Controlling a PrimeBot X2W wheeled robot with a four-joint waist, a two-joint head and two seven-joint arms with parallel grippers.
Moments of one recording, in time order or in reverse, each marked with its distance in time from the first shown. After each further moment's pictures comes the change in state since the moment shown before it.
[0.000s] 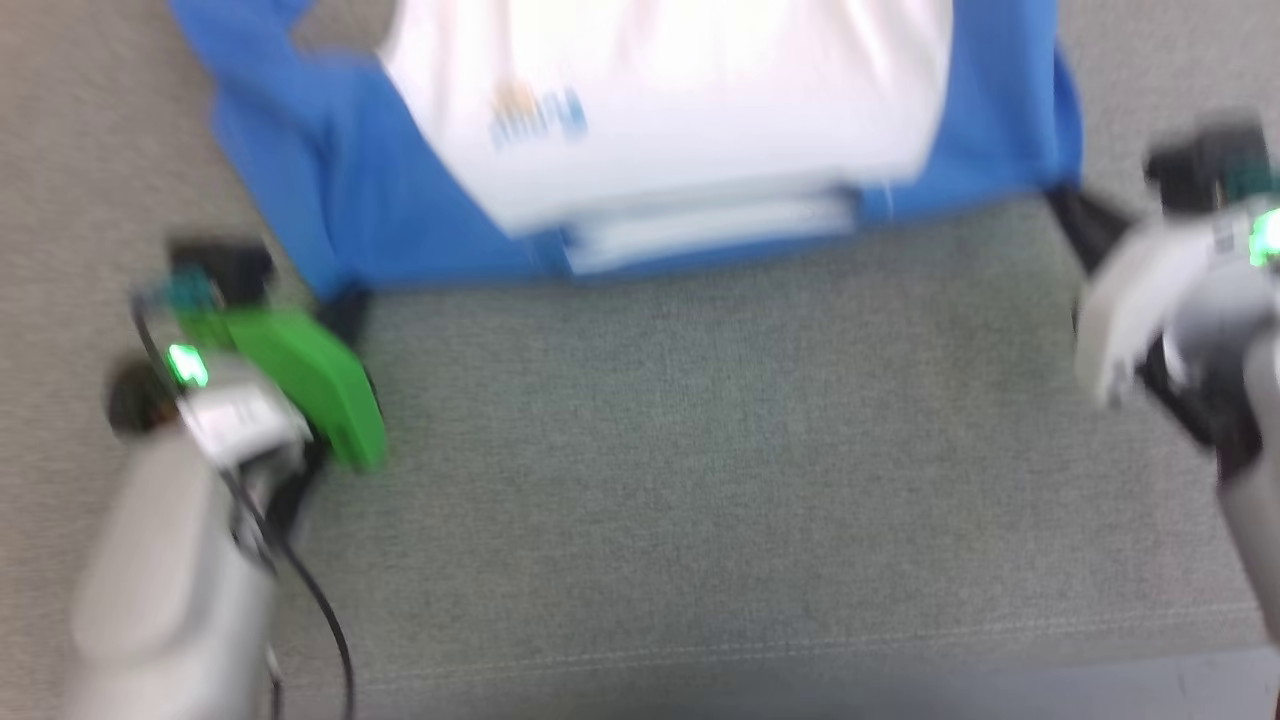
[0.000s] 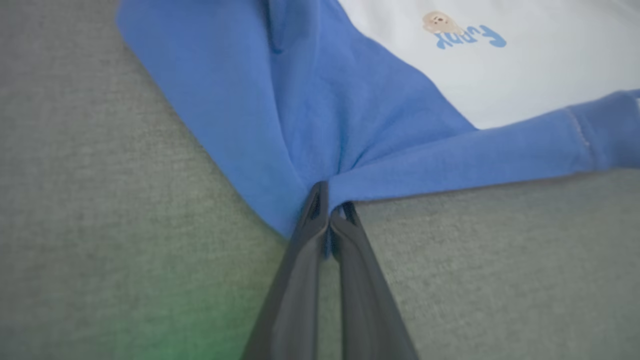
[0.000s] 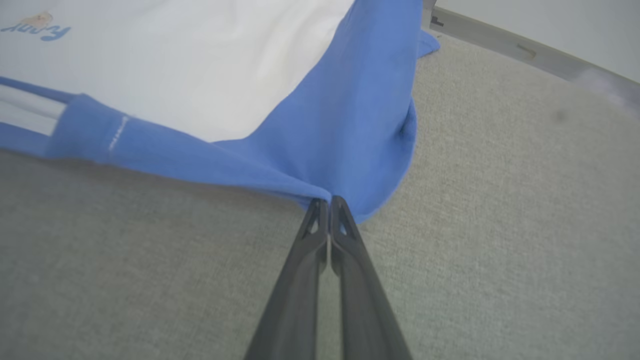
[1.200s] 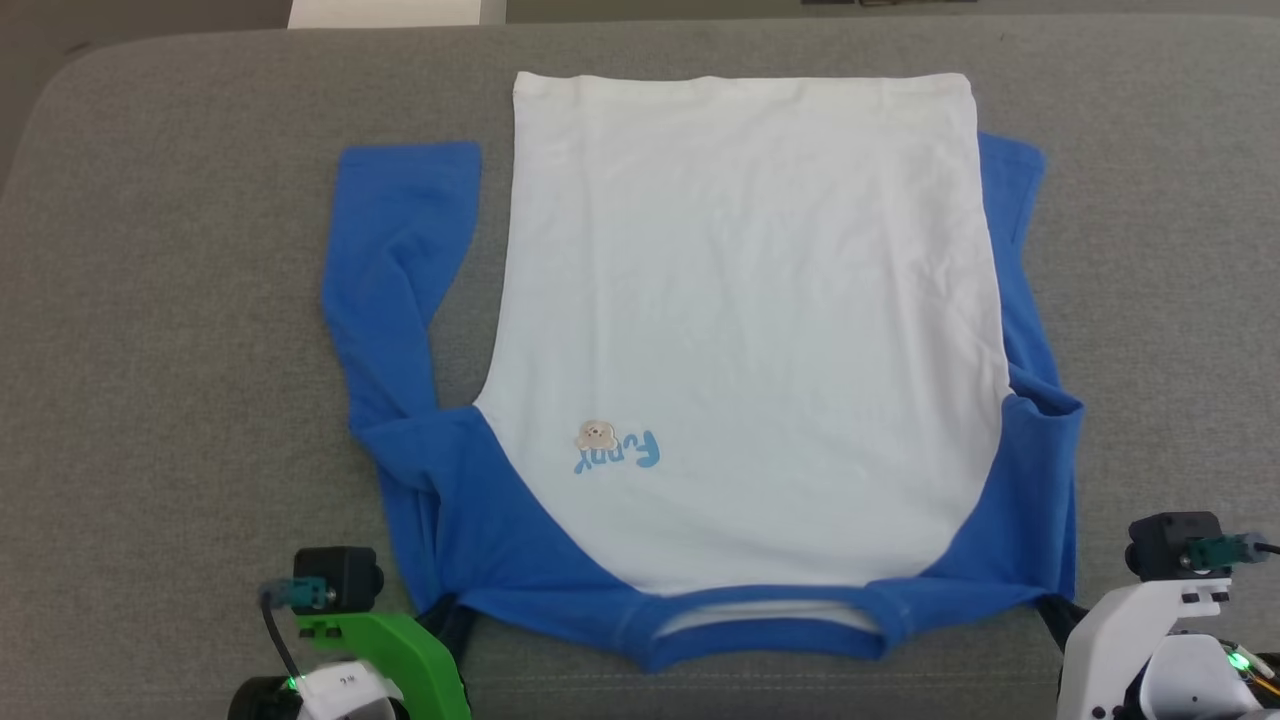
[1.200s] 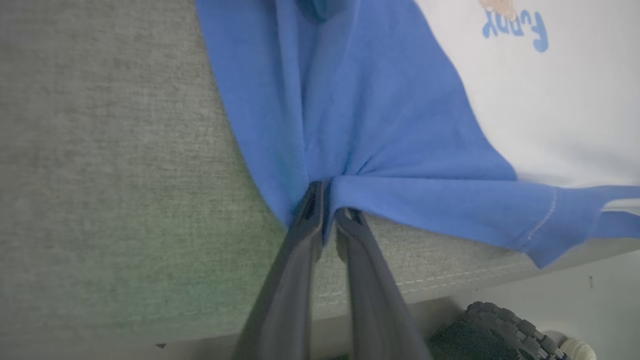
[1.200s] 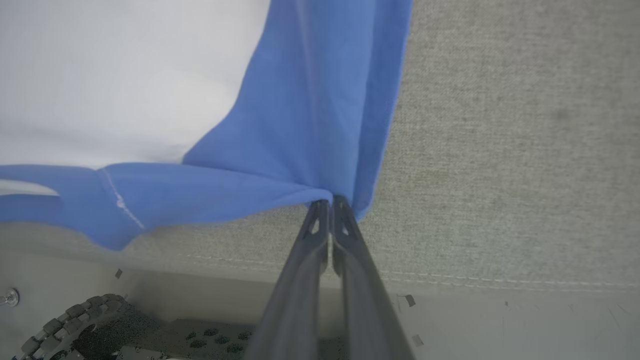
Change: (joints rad) left arm 0.516 -0.083 -0.060 -0.217 -0.090 0.129 0.086; right arm 0.701 0.314 -0.380 -0.336 -0.115 -0.002 0.373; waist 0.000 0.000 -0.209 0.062
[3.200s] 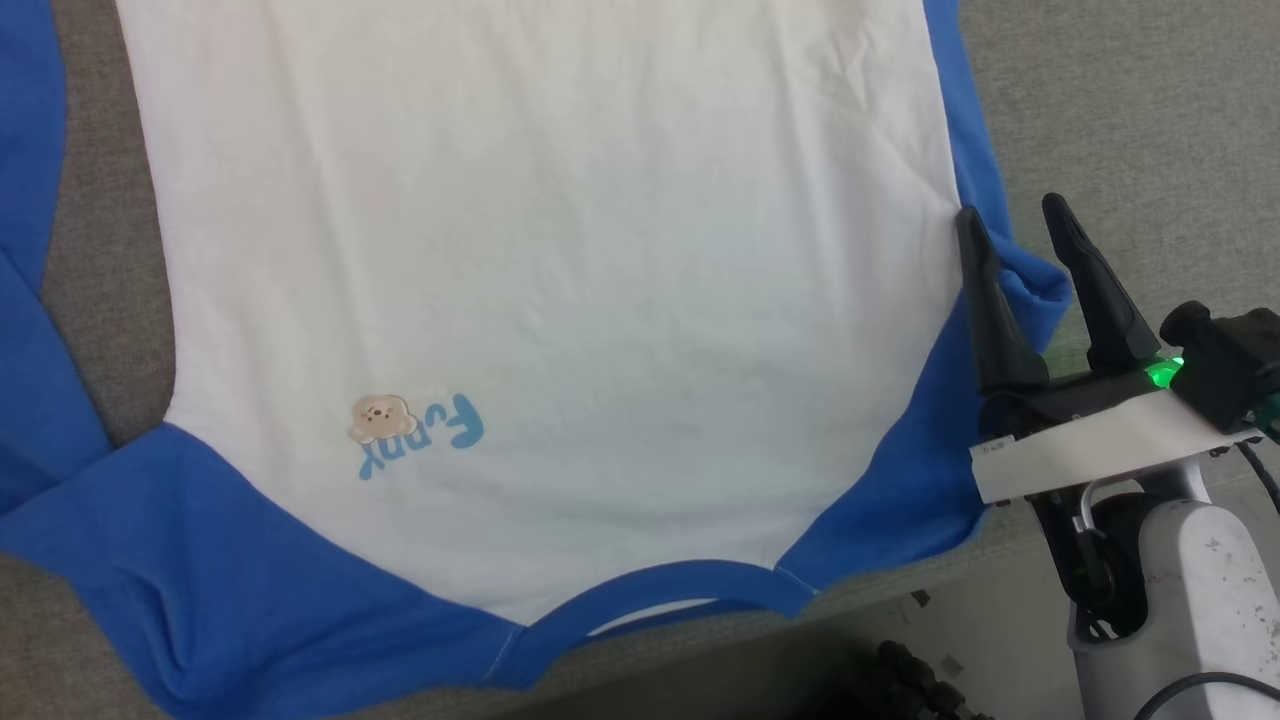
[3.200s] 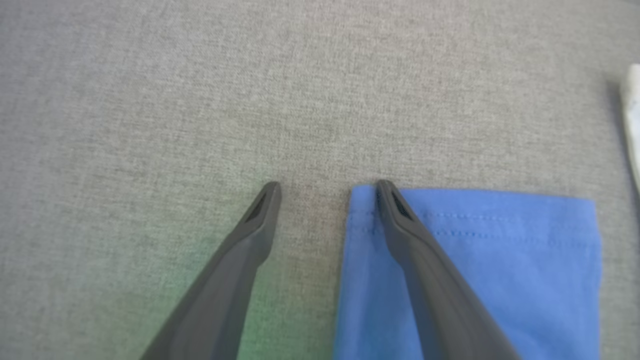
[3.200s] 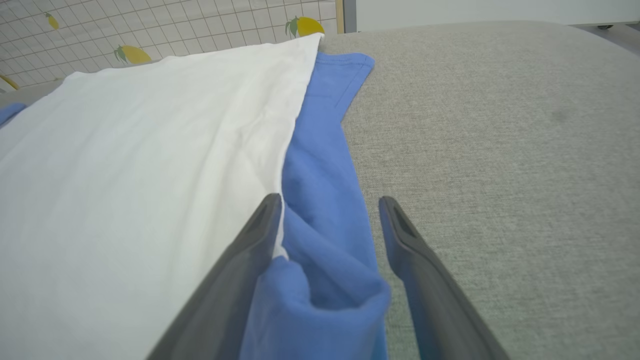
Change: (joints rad) left arm -0.951 0.429 0.247 0.189 0.057 0.124 0.476; right arm -0.345 0.068 0.168 -0.053 0.026 -0.007 -0.716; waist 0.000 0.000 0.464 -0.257
